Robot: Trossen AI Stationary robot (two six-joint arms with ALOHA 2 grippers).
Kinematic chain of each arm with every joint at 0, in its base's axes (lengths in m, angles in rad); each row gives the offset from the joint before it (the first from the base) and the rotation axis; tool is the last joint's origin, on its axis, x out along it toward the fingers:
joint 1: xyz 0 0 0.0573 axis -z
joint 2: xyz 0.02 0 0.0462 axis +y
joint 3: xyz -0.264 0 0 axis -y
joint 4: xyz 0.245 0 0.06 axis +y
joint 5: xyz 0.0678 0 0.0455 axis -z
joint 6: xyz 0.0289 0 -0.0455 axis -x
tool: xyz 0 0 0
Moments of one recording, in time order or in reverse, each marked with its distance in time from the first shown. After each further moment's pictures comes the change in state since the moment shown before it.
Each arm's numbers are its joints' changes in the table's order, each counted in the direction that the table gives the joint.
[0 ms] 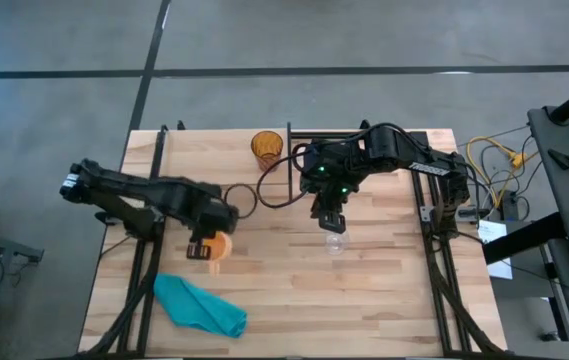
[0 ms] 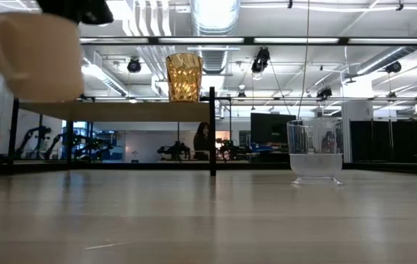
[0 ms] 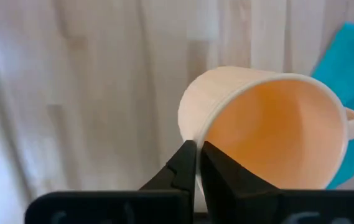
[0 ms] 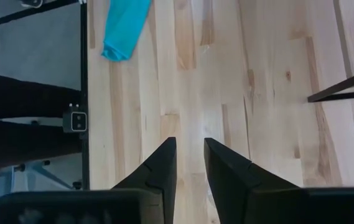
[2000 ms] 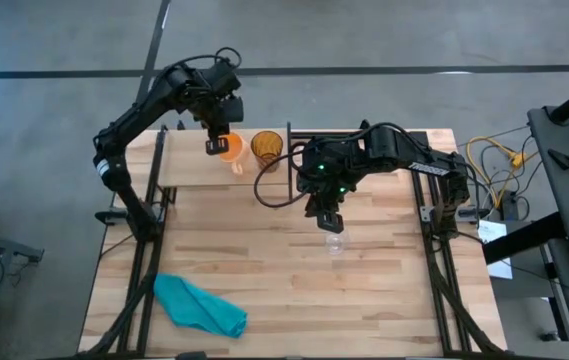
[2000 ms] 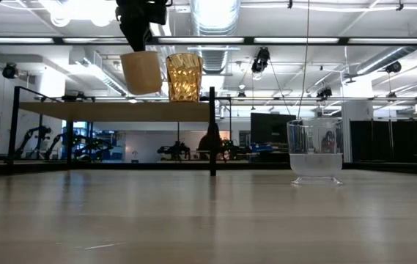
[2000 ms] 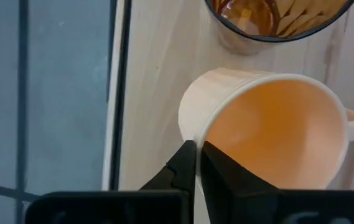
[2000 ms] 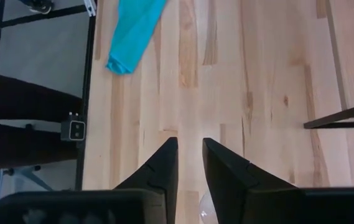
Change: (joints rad) left arm -0.843 0.271 0.598 0.101 0.040 -0.674; right arm 0.000 0.000 0.000 -0.065 0.000 0.060
